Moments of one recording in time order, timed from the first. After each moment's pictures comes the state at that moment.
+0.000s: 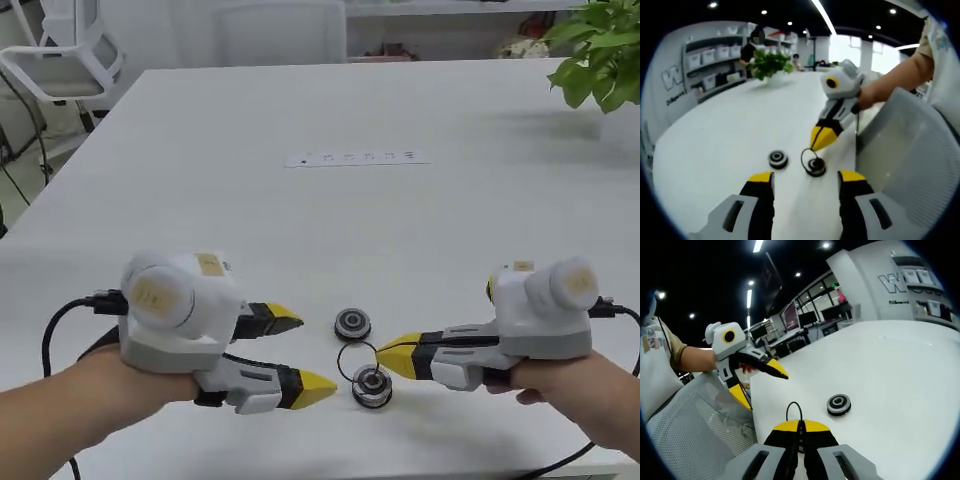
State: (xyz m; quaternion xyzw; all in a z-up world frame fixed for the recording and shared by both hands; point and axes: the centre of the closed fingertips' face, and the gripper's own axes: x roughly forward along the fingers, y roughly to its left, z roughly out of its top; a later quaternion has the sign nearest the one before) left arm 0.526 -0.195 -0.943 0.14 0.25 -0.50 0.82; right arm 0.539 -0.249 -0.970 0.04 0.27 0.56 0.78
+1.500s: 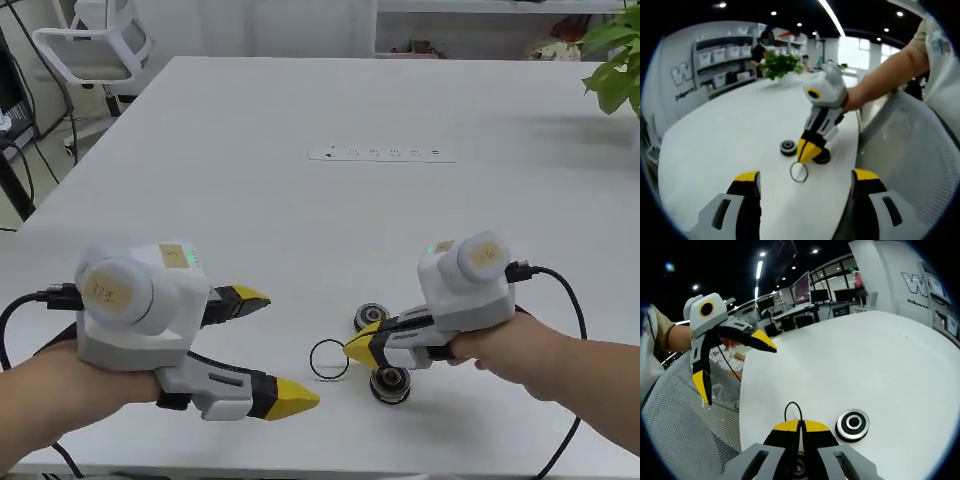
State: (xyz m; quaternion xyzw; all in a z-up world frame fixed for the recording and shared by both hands) left arm 0.516 -0.158 -0.937 0.13 0.25 -0.47 0.84; right arm 0.553 -0.194 -1.003 -0.08 0.32 0.59 0.74
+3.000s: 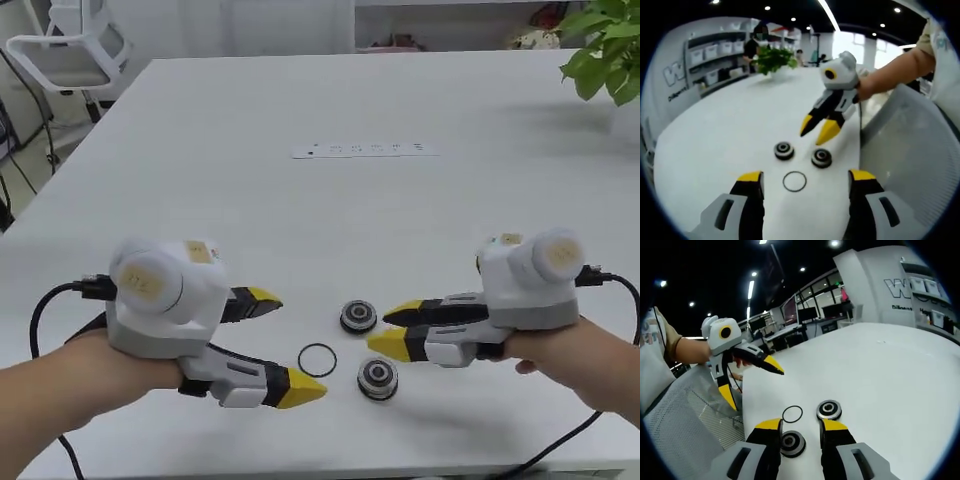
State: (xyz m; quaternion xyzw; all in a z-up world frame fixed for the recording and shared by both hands) left arm 0.533 -0.185 -0.955 0.14 0.27 -0.49 0.82; right arm 0.552 -0.249 -0.974 -0.01 0.27 0.56 0.78
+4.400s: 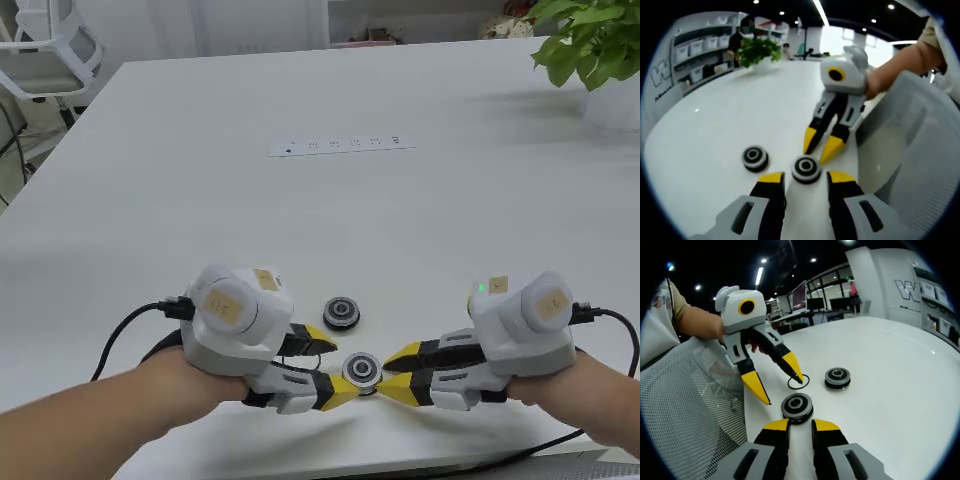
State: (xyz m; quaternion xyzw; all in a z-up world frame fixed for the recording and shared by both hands) left arm 0.529 -0.245 -0.995 0.15 0.29 -0.54 0.78; right arm 0.525 -0.268 -1.020 -0.07 0.28 0.57 0.77
